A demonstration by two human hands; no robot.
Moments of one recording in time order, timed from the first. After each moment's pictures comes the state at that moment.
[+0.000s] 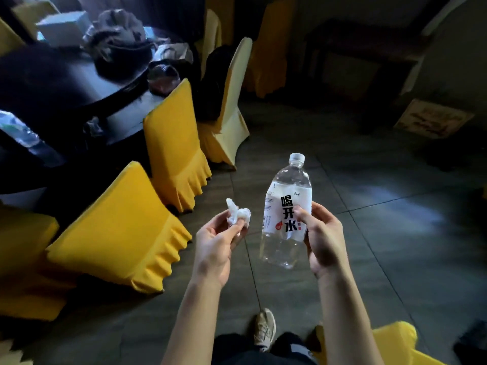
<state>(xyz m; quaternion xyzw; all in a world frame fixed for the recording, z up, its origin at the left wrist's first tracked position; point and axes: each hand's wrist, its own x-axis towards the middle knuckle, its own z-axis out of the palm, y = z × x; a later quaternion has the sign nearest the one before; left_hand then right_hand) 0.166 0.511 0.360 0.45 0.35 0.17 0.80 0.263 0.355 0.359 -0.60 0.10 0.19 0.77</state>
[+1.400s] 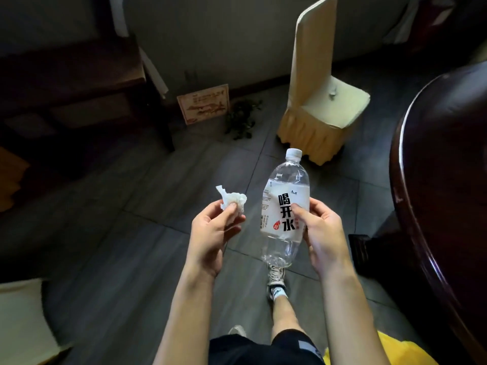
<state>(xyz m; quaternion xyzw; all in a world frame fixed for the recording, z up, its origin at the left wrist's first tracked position) 0.866 0.166 0.342 0.60 0.11 -0.28 0.74 0.773 0.002 0.347 -0.50 0.41 -0.16 0.75</state>
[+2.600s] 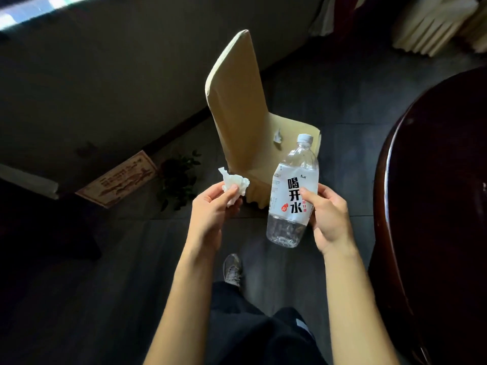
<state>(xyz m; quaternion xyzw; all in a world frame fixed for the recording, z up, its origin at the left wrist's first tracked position) 1.337 -0.343 0.314 0.61 -0.03 -0.41 0.68 1.180 -0.470 0.330 -0.40 0.54 -0.28 0.68</state>
